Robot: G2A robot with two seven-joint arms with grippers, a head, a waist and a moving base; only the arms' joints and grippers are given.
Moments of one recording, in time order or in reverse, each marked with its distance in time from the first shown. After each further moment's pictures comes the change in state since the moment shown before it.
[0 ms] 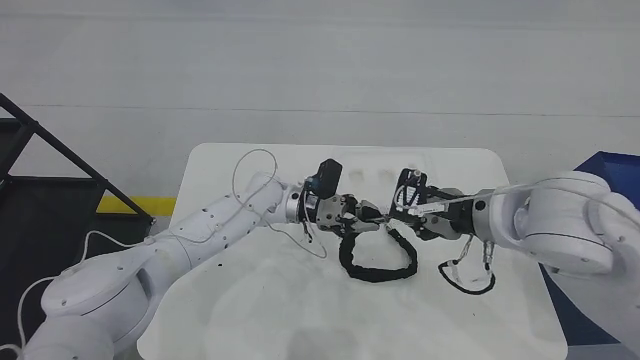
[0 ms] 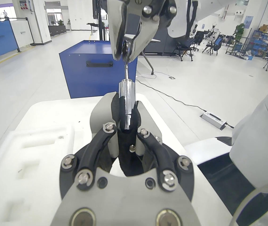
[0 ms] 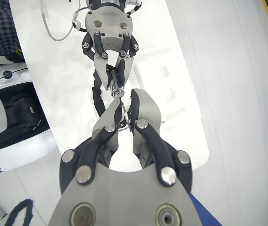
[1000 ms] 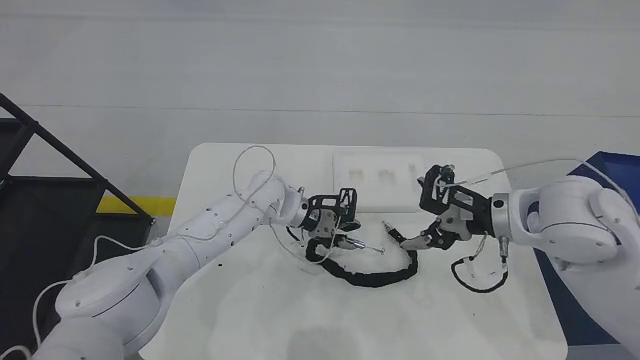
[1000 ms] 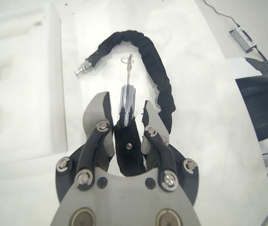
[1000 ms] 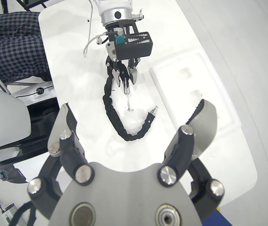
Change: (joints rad) left arm 0.031 -0.053 -0.081 0.072 -0.054 0.000 -0.709; right arm -0.155 0.020 0.097 0.207 0.111 -0.209 -0.213
